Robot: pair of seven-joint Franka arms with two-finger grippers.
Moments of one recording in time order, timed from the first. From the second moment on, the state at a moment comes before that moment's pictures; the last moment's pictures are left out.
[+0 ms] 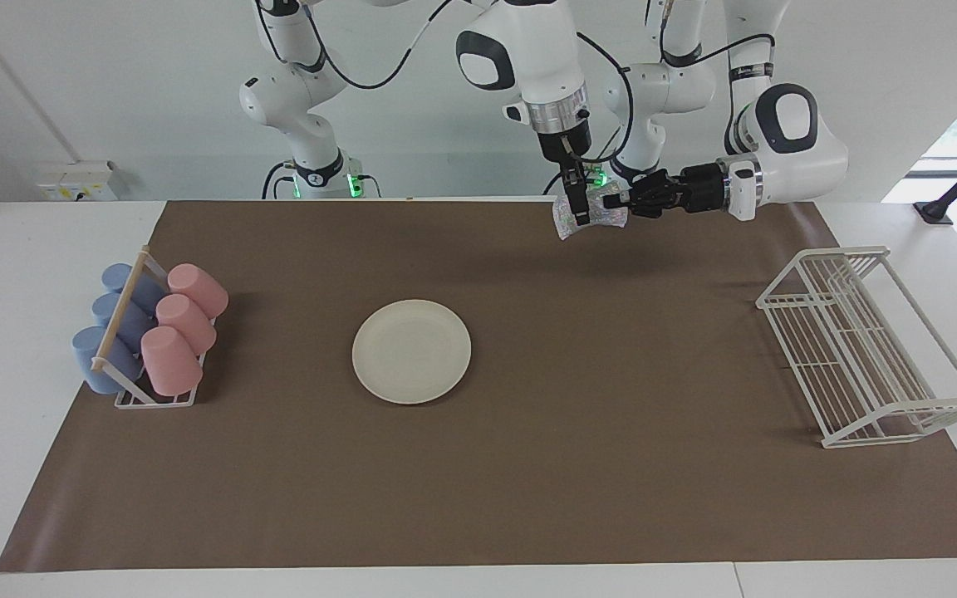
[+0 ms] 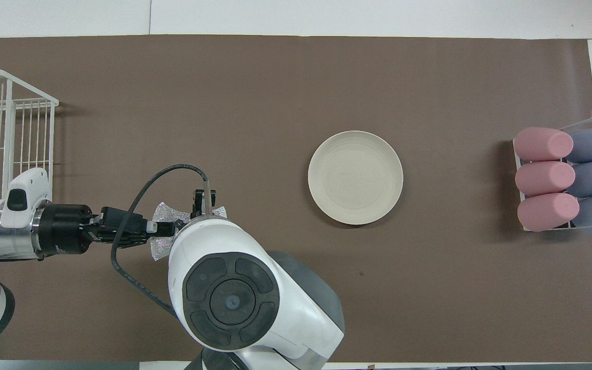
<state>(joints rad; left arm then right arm) -0.02 -0.24 0.06 -2.37 -1.29 1.60 0.27 0.74 0.22 0.13 -1.59 0.08 2.17 2.45</state>
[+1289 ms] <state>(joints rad) -0.02 -0.25 0.06 -2.36 -1.16 1.58 0.25 0.62 0.18 0.12 -1.75 0.06 2.22 2.12</state>
